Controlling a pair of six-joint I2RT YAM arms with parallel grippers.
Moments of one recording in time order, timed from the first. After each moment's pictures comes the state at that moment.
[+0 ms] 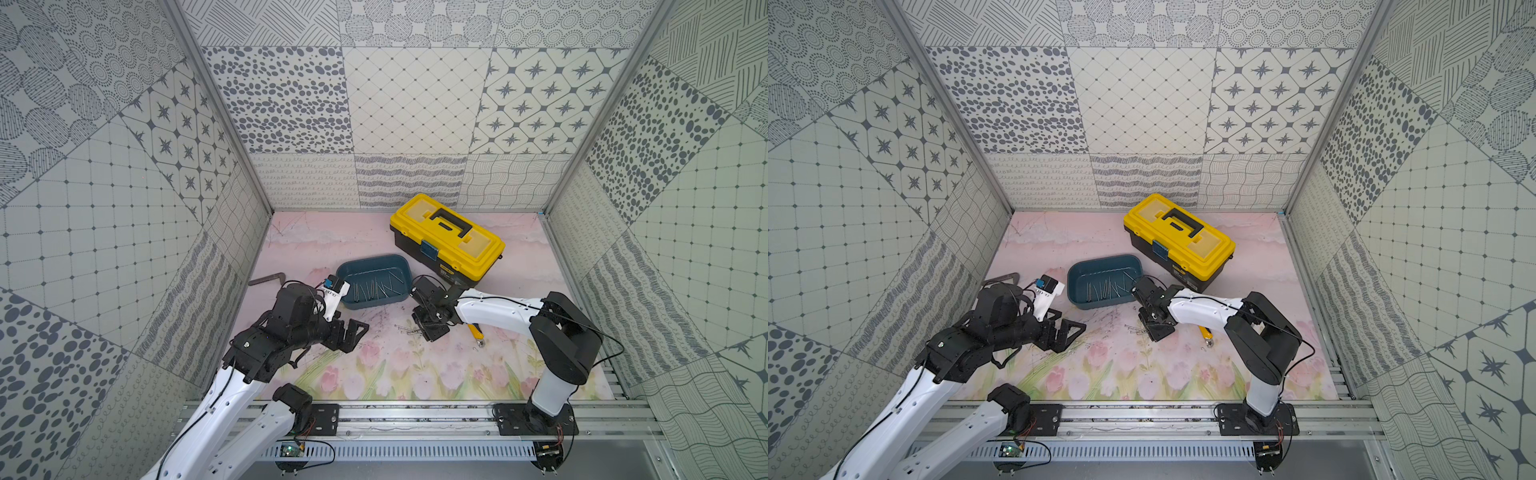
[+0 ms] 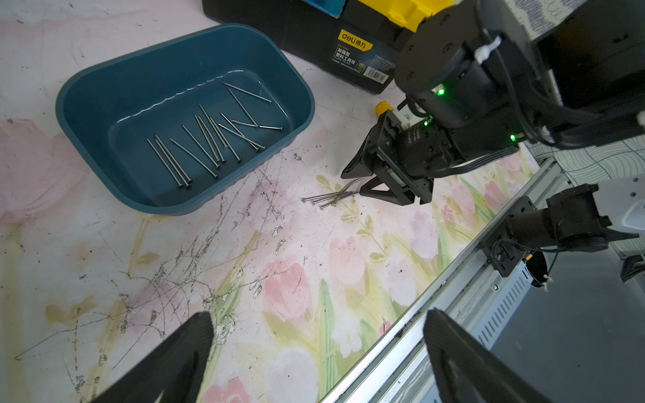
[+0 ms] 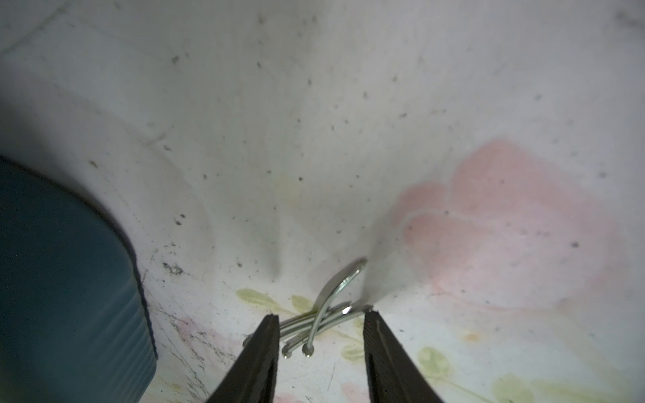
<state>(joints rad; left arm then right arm) -0.40 0.70 0.88 -0.92 0.31 -0.13 0.87 1.76 1.08 -0.58 0.00 1.88</state>
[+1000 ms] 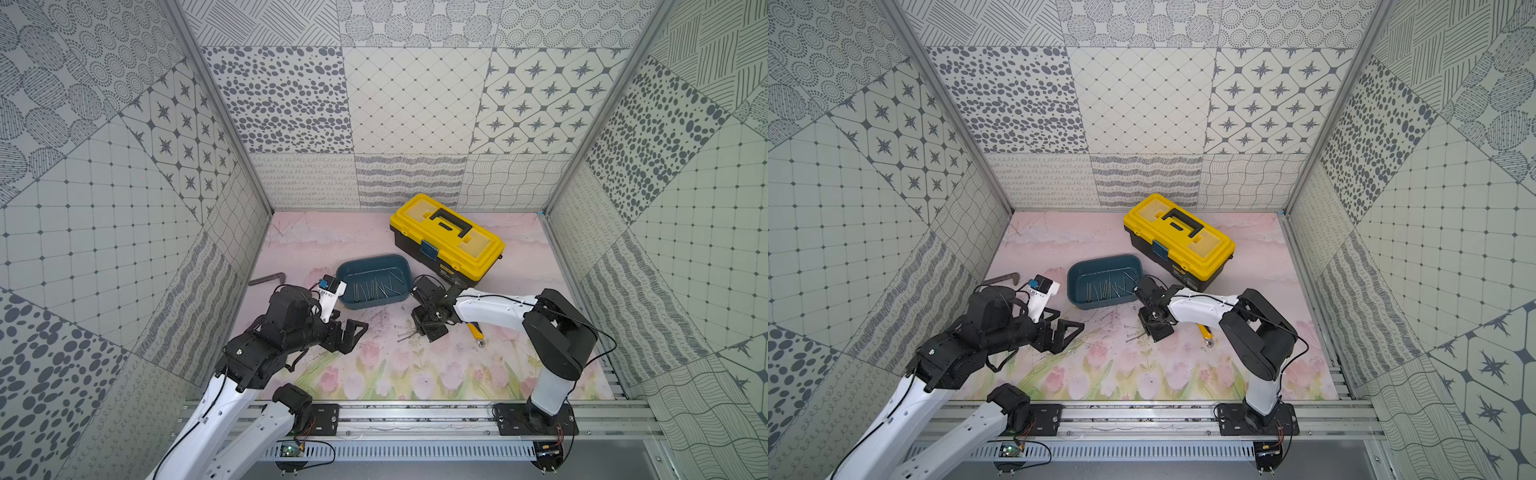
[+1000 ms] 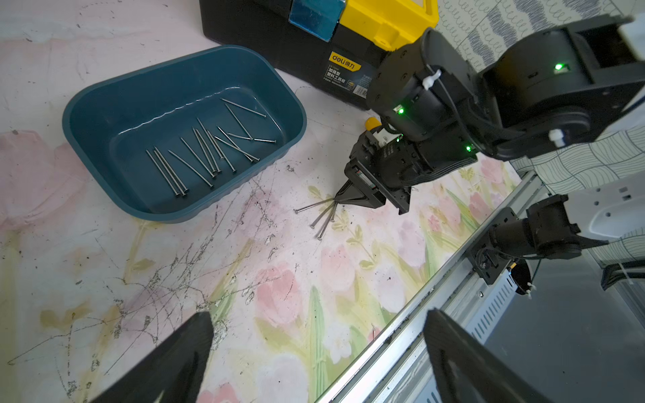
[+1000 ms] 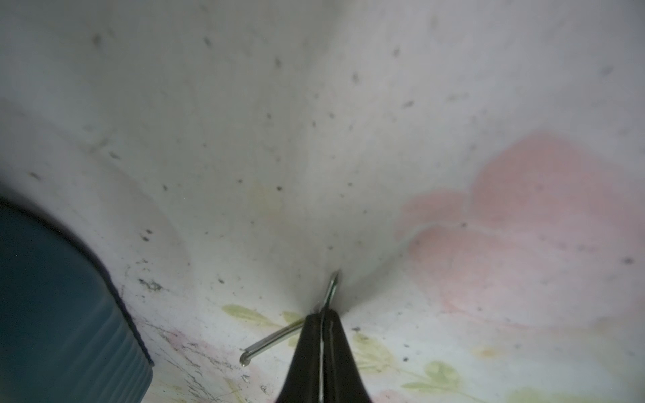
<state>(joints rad) -0.41 0.67 0.89 -0.92 0.31 -0.18 0.84 1.79 1.07 -0.54 -0.07 1.87</state>
